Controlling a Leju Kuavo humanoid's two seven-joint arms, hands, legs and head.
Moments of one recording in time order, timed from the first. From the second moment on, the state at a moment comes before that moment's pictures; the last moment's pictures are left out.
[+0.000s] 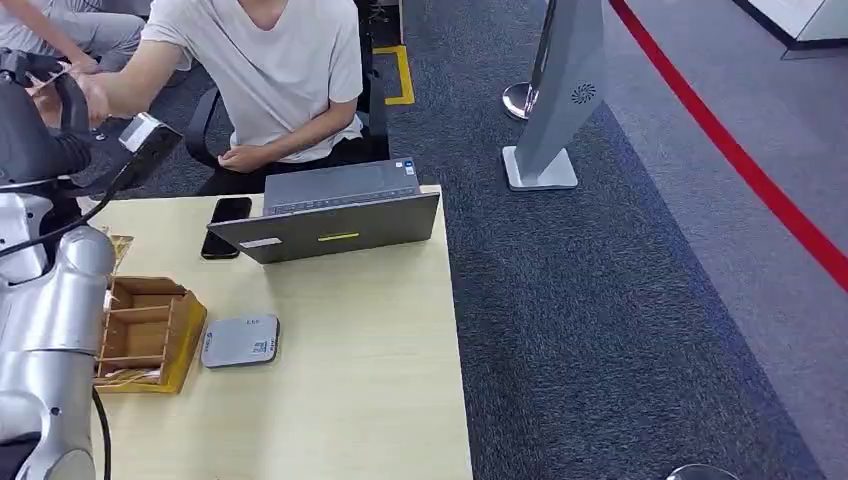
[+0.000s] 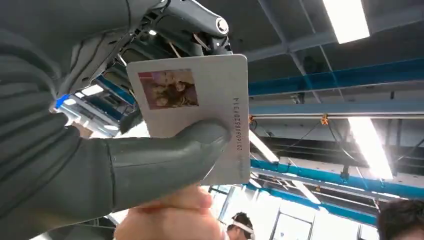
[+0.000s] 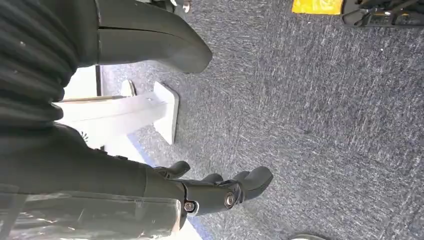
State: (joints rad) left arm -0.87 0.09 -0.16 -0.94 -1.17 0.66 -0.22; right arm -0.12 0.15 -0.95 -0.19 1.50 -0.25 0.21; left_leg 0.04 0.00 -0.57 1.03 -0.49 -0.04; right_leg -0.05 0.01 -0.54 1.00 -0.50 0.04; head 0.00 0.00
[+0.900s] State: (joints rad) left arm -0.88 0.08 -0.17 -0.90 -1.13 0.65 -0.22; right arm -0.12 0.15 -0.95 -0.19 1.50 -0.25 0.21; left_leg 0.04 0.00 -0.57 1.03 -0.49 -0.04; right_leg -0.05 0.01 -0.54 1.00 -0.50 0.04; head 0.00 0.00
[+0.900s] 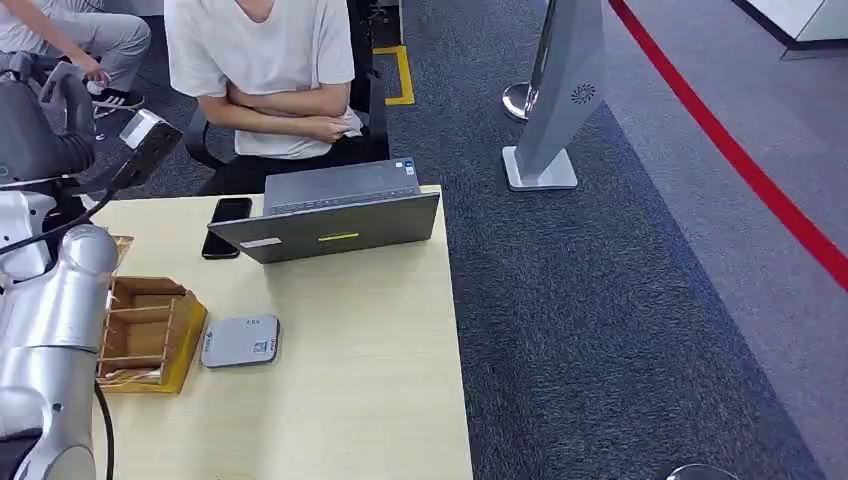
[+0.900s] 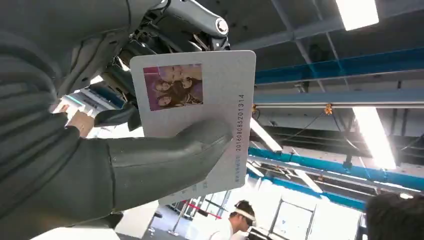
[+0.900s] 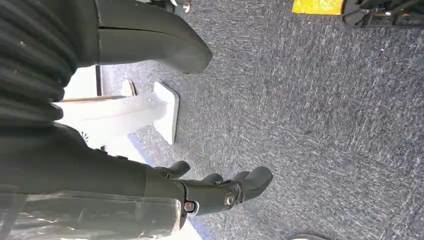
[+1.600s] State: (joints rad) left arm -0.30 0.08 -0.37 -1.48 -1.07 0.64 -0.27; right arm -0.10 0.15 -1.00 -0.19 1.44 -0.27 0.23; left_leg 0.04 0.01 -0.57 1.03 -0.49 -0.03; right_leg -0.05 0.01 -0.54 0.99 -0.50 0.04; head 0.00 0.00
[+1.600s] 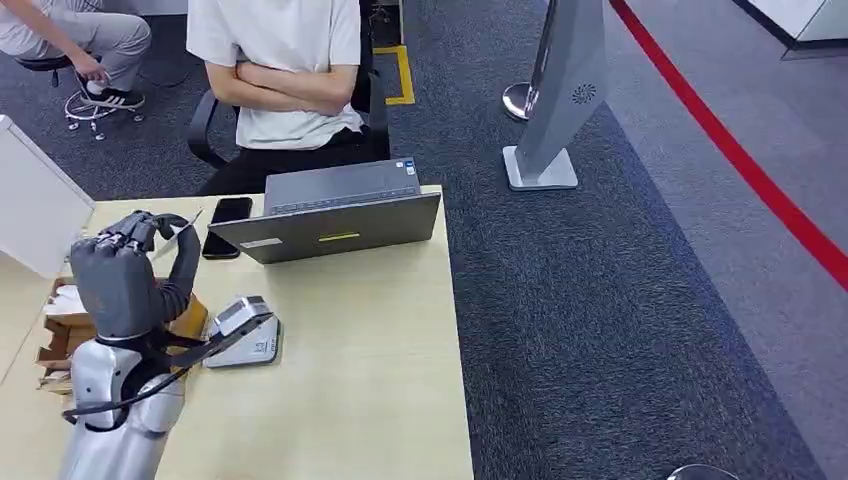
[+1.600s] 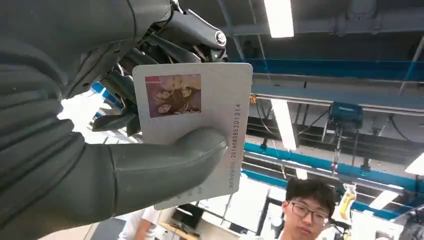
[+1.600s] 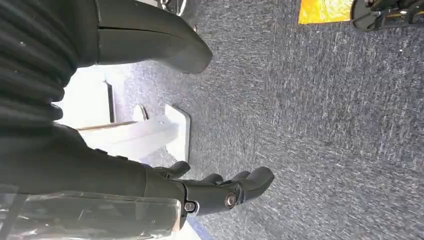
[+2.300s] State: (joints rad) left arm -0.23 0.08 -0.40 -1.53 -1.05 0.62 -0.27; right arm -0.10 0.15 -1.02 -0.19 1.43 -0.27 0.23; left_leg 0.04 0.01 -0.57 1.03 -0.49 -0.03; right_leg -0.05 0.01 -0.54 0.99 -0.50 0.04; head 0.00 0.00
